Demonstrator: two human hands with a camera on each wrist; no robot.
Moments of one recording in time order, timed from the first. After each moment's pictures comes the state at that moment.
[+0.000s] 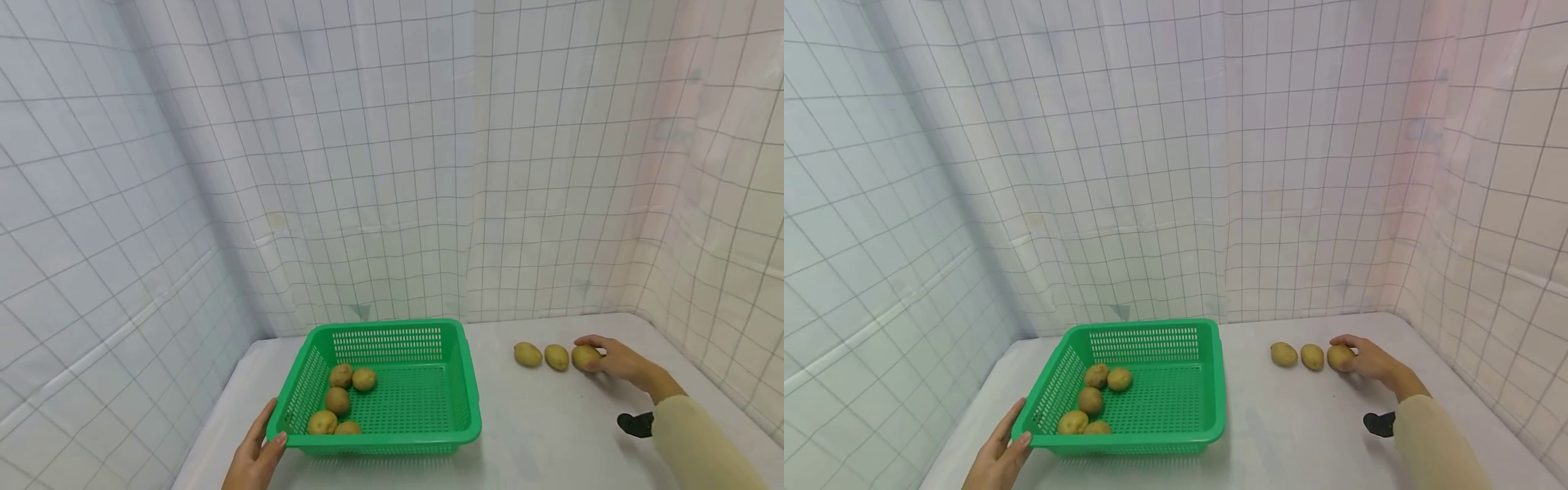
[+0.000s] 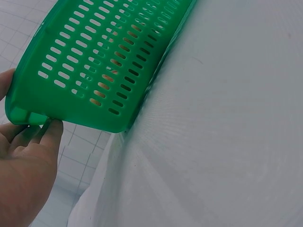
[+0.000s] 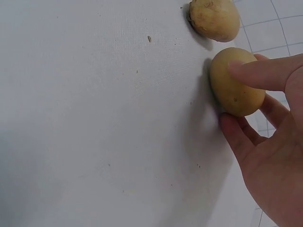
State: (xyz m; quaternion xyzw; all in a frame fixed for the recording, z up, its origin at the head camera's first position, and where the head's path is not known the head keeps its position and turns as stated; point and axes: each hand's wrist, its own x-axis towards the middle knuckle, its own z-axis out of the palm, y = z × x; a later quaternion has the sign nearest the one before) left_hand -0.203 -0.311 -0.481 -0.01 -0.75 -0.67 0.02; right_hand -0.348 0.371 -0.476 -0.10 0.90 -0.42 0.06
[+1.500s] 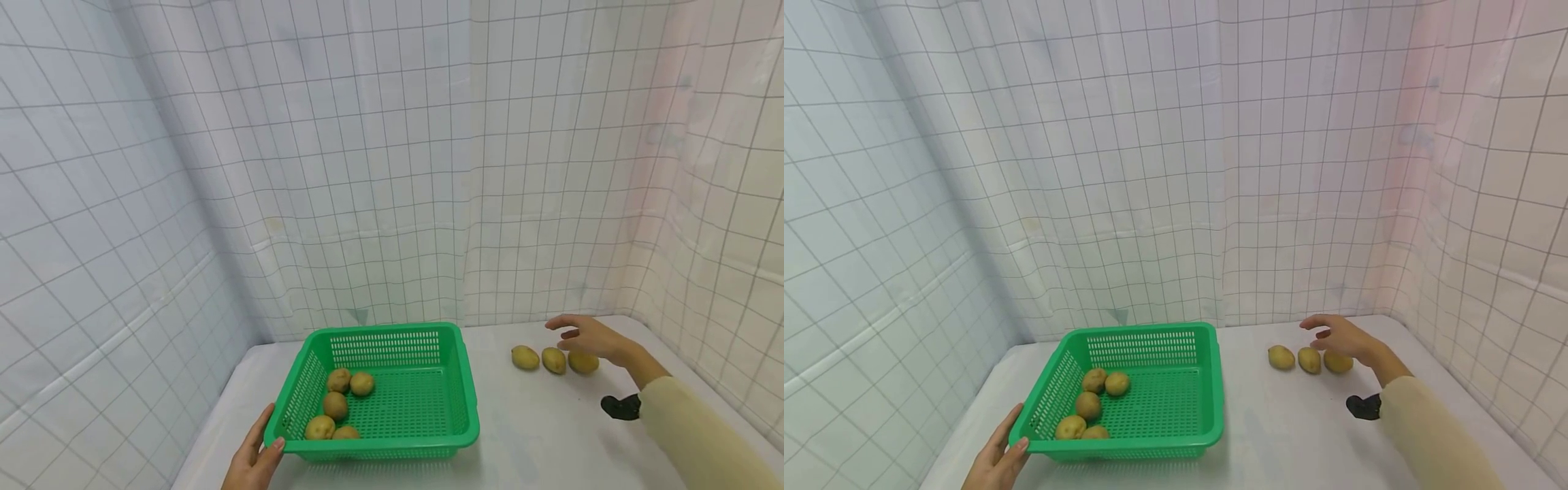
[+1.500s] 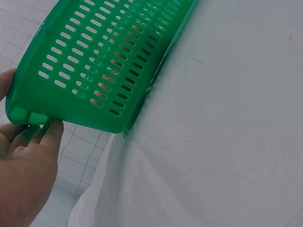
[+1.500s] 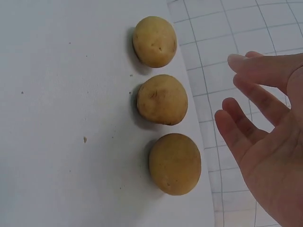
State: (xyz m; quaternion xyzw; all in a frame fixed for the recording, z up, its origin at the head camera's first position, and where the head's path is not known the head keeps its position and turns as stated) left_hand -0.207 -0.310 -0.481 -0.01 -0.74 -0.67 0.02; right_hand -0.361 0.329 -0.421 -0.17 0.89 -0.42 0.06
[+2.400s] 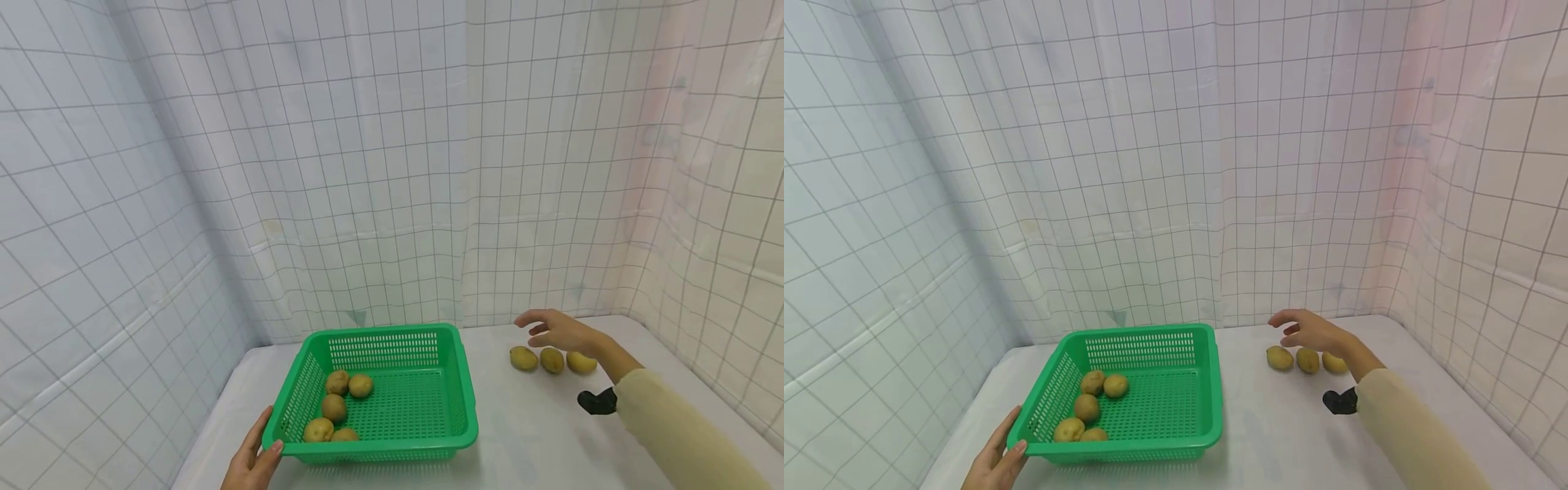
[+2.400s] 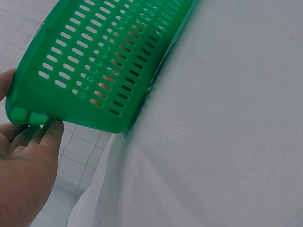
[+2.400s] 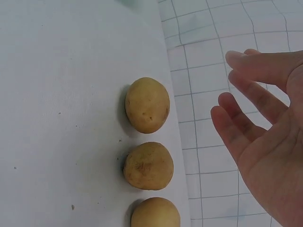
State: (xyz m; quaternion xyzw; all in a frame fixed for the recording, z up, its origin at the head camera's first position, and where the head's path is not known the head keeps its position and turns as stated) left_hand -0.209 -0.311 -0.487 -0.03 -0.72 -0.69 0.02; right_hand -0.371 0.282 -0.404 -0.23 0.88 -0.41 0.08
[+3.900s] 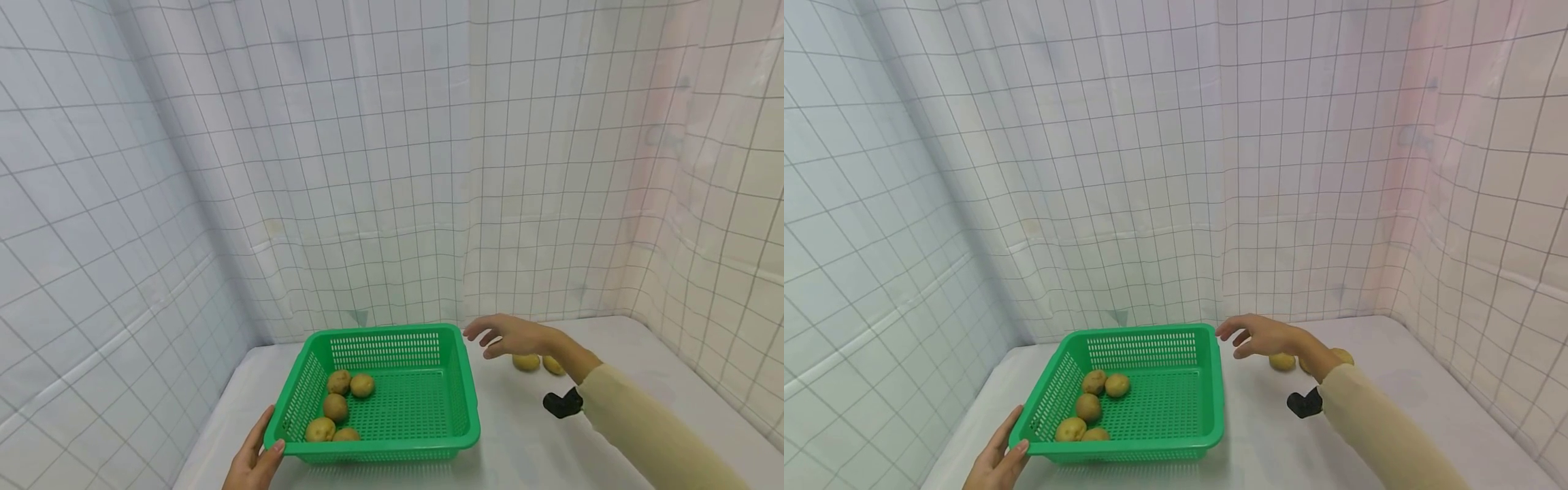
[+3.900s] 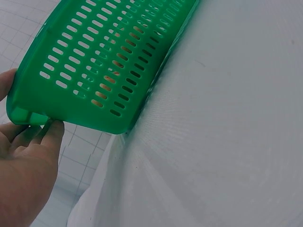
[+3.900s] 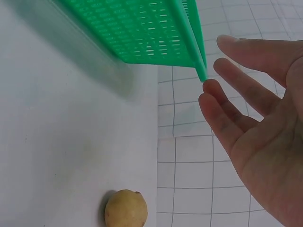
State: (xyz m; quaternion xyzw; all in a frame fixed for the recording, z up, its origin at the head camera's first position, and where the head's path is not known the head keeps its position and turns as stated) left_hand -0.209 -0.314 -0.490 -0.04 -0.72 -0.69 0.02; right_hand -0.368 0.196 -0.383 -0.33 0.85 -0.38 0.14
